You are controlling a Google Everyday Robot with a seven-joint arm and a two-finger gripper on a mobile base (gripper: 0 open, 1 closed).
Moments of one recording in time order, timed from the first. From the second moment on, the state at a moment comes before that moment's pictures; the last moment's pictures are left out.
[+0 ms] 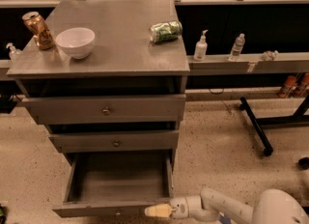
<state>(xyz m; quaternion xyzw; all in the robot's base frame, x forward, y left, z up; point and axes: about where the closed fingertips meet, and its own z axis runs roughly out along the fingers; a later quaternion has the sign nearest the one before) 0.407 0.010 0.315 -0.16 0.66 0.73 0.09</state>
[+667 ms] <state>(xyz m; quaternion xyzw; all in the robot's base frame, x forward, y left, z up) 0.383 0.025 0.288 -0.14 0.66 0.74 0.07</state>
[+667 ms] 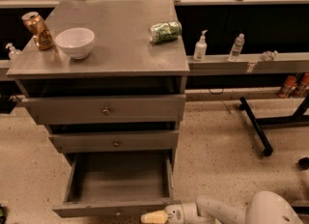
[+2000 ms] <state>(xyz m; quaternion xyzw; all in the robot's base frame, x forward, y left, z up) 0.397 0.051 0.166 -0.02 0.77 0.62 0.13</state>
